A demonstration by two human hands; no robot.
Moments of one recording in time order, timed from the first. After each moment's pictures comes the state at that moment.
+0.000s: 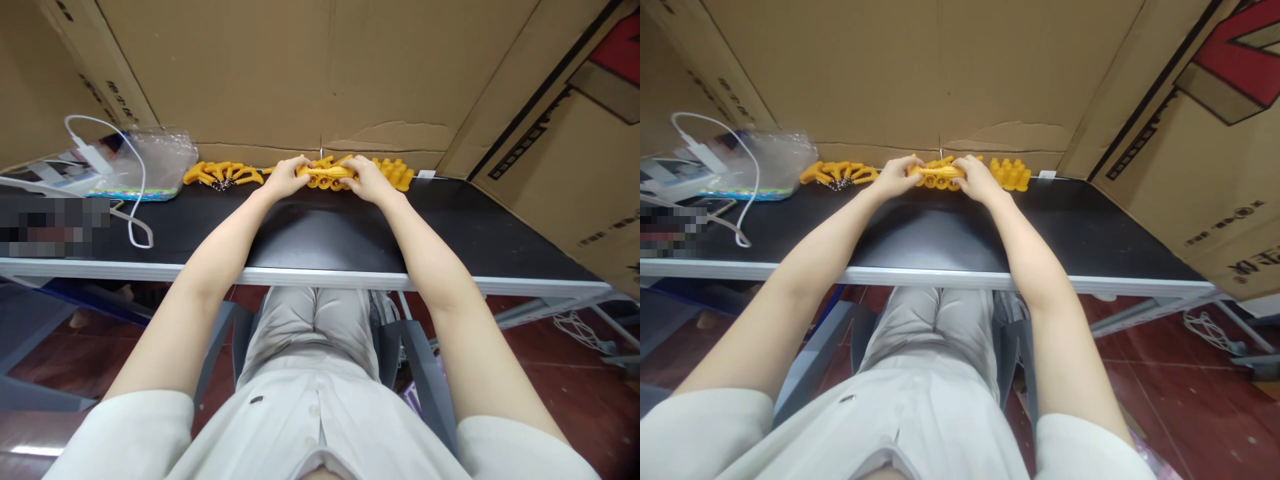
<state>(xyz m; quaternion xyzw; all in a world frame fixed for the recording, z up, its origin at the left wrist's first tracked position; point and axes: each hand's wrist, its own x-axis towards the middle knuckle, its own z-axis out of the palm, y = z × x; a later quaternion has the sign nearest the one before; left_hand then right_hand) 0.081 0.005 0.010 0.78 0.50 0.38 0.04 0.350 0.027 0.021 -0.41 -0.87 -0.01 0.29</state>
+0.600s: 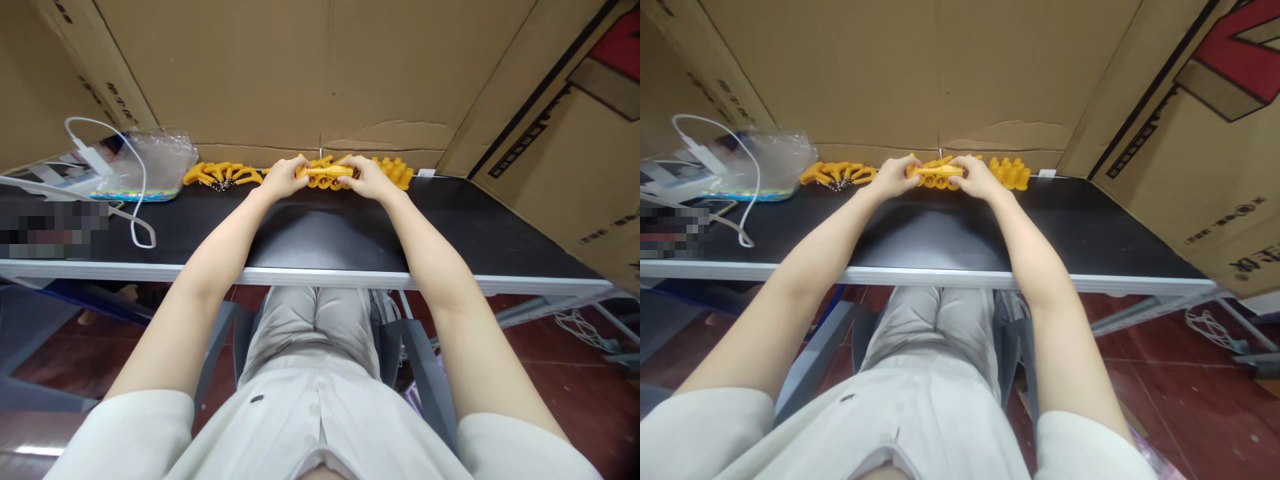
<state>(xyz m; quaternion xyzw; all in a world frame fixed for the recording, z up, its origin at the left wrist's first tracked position) 0.080 -0.001 0.014 0.78 0.53 0.32 -0.01 0.352 0.026 0.025 -0.39 -0.87 0.06 0.30</state>
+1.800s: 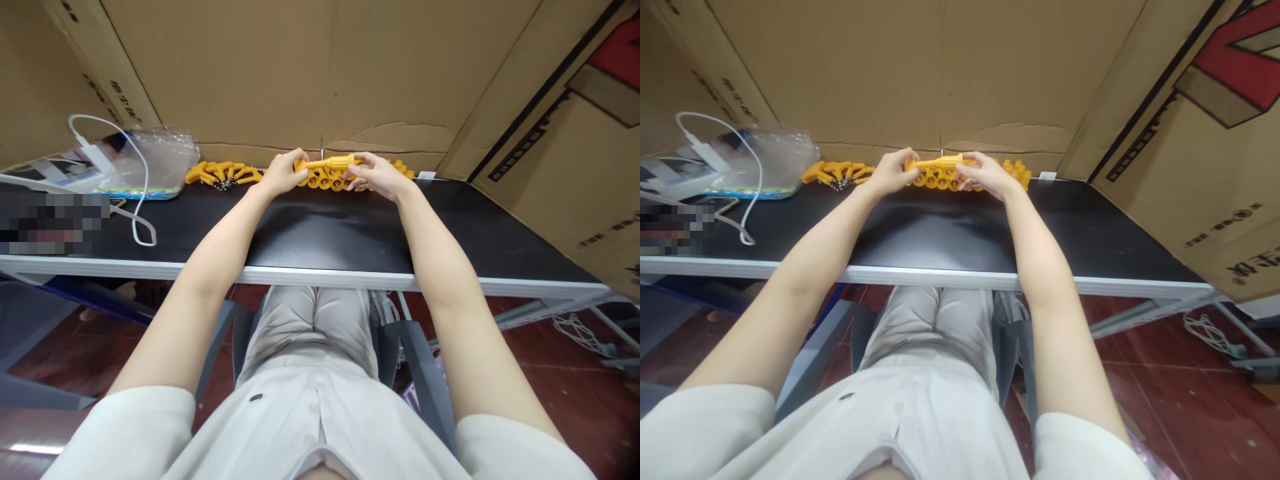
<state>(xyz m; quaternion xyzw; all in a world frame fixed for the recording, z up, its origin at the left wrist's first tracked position) 0.076 0.003 0.020 0.77 0.50 0.39 0.01 0.348 -0.011 0.050 -0.45 -0.66 0.43 0.42</state>
